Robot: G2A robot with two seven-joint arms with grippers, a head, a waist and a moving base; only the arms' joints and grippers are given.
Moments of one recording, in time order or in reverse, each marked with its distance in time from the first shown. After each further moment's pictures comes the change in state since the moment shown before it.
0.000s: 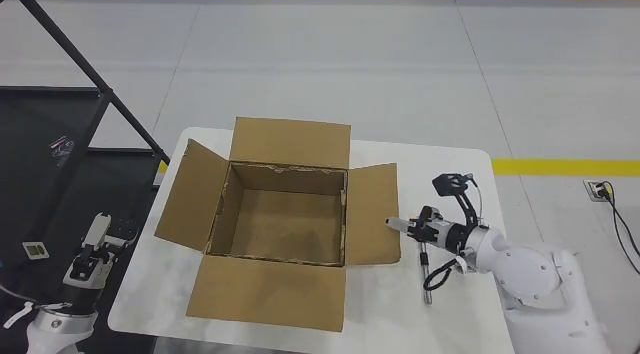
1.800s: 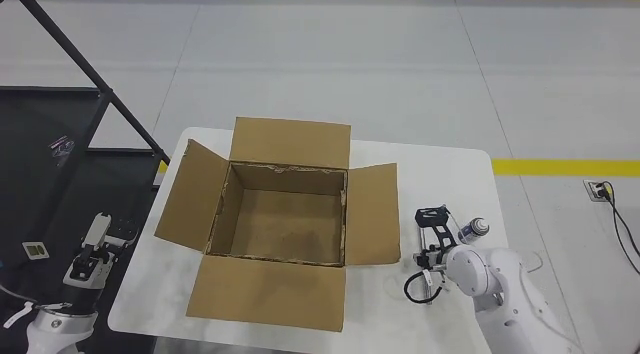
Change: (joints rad) left arm 0.000 0.000 0.000 0.000 0.000 0.000 0.000; right arm 0.098 0.015 -0.229 0.258 -0.457 0.243 0.115
